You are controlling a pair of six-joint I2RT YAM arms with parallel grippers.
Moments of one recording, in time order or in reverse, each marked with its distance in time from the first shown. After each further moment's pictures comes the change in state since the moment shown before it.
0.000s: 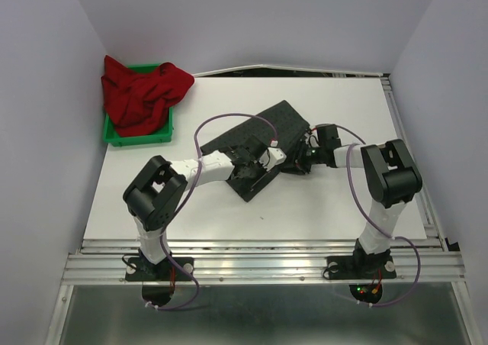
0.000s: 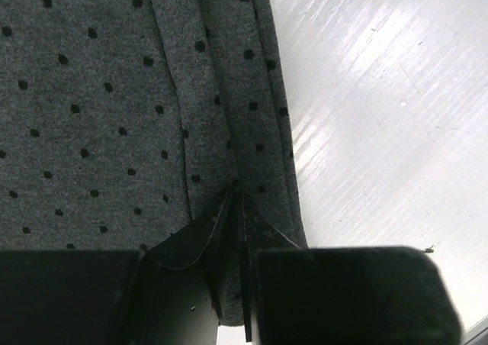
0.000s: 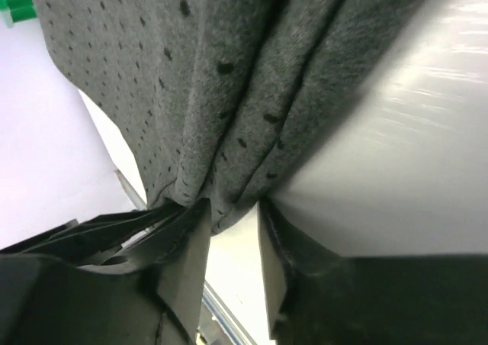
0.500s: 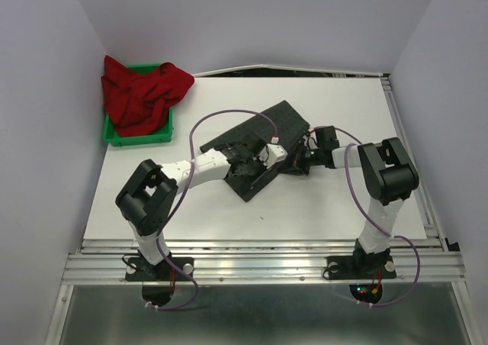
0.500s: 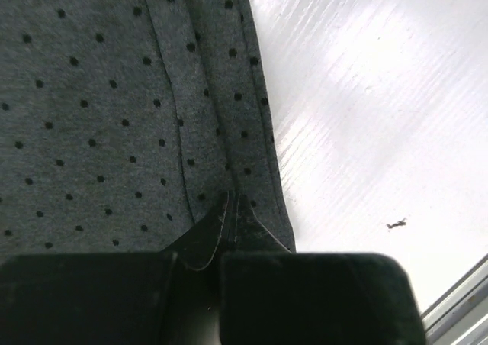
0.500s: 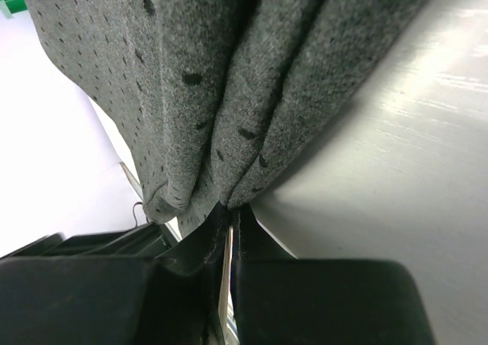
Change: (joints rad) left arm 0.000 -0.045 0.012 -0.053 0.026 0.008; right arm 0.017 0.050 -0.001 0.036 -0.039 0.018
